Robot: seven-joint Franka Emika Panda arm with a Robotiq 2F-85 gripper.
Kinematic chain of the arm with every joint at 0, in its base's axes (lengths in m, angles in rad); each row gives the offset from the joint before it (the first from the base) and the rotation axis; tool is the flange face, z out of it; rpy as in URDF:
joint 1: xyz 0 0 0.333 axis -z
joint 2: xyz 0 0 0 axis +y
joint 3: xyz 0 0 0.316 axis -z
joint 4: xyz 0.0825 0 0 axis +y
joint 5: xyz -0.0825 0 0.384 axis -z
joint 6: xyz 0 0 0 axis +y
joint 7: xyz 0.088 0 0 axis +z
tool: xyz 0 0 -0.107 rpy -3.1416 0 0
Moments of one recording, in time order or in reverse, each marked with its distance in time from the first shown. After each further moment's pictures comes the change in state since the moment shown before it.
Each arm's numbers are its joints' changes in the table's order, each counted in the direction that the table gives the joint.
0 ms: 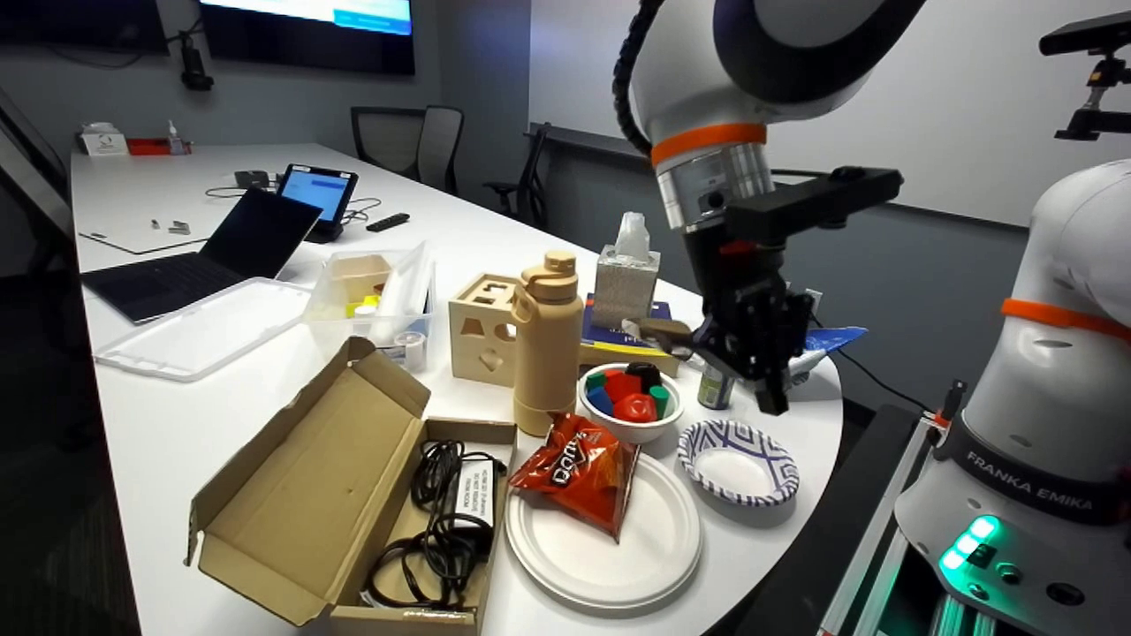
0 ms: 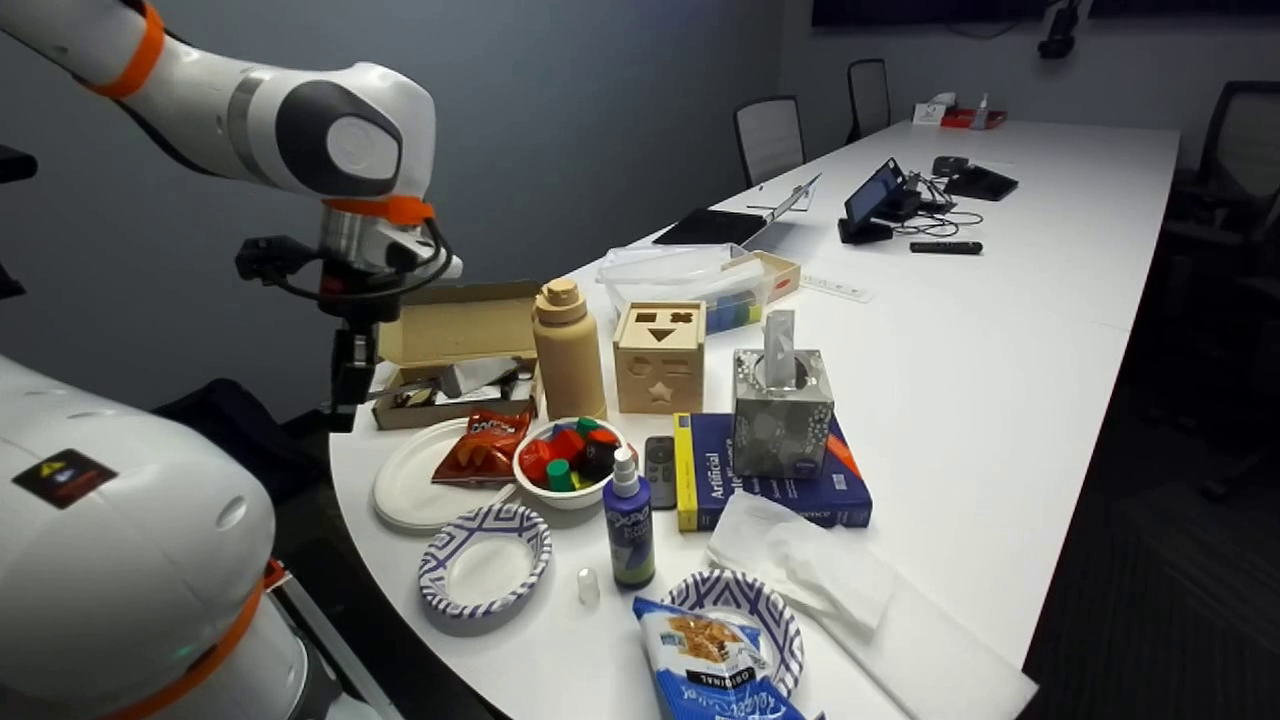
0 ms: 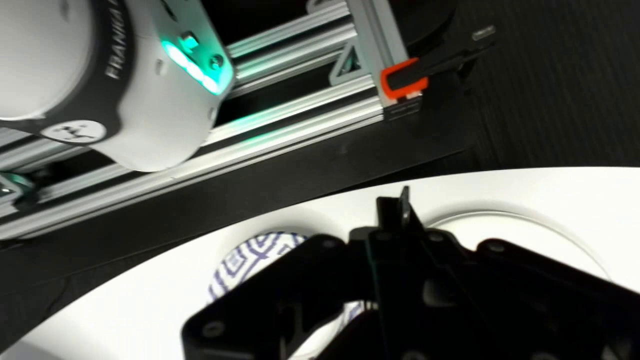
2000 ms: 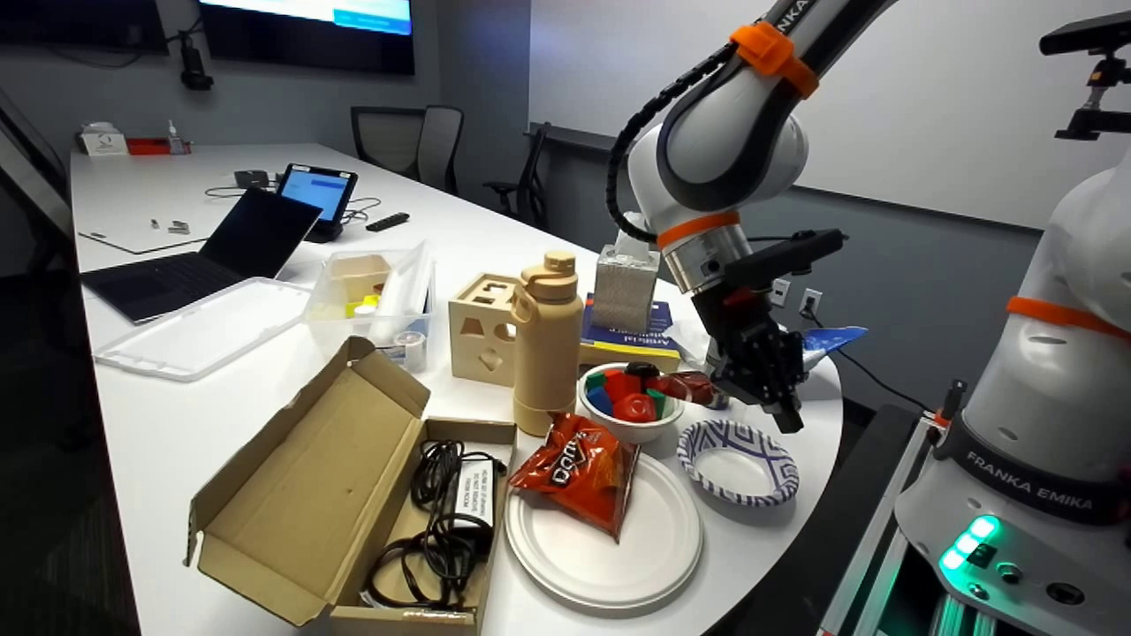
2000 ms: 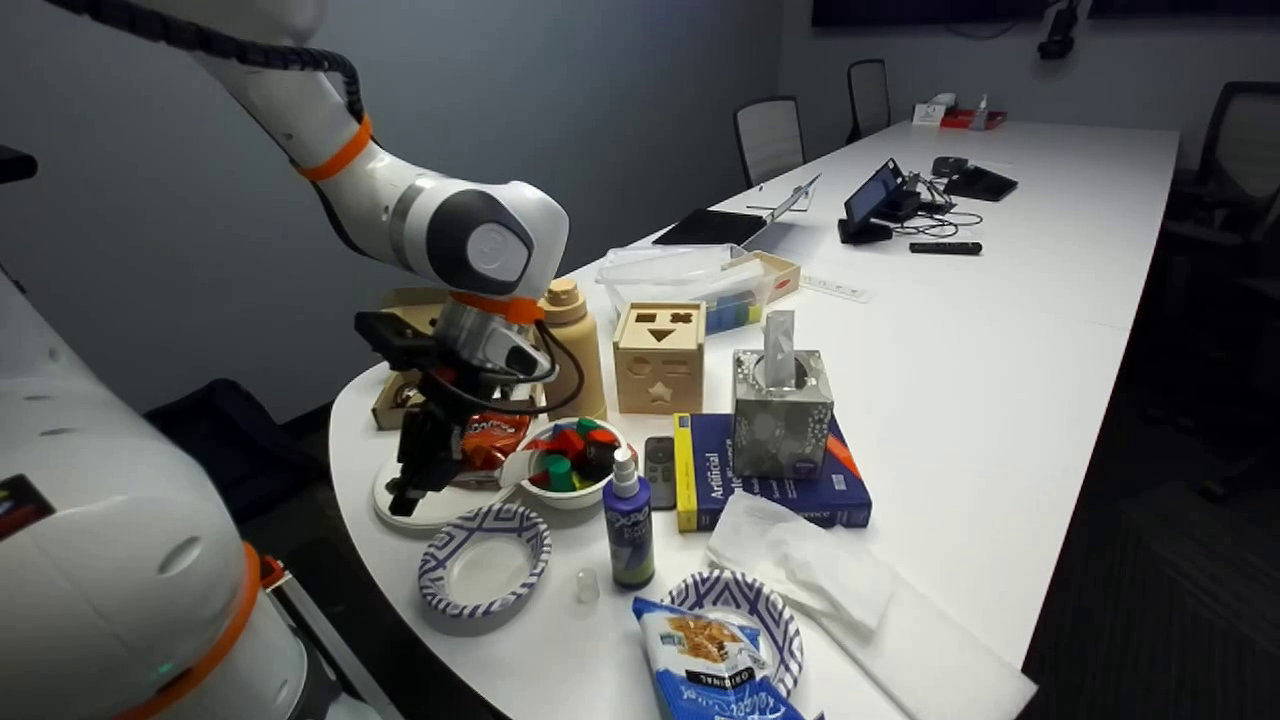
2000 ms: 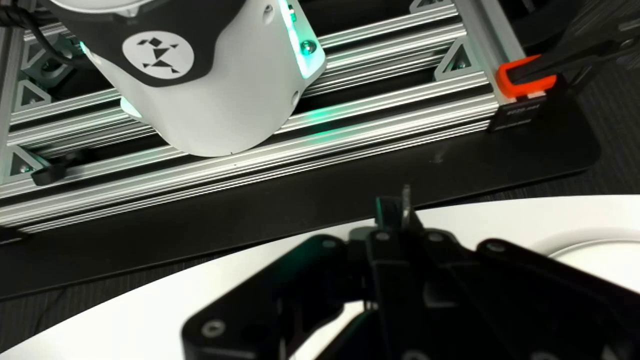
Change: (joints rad) arm 0.178 0.317 0.129 -0.003 0.120 -0.050 0.334
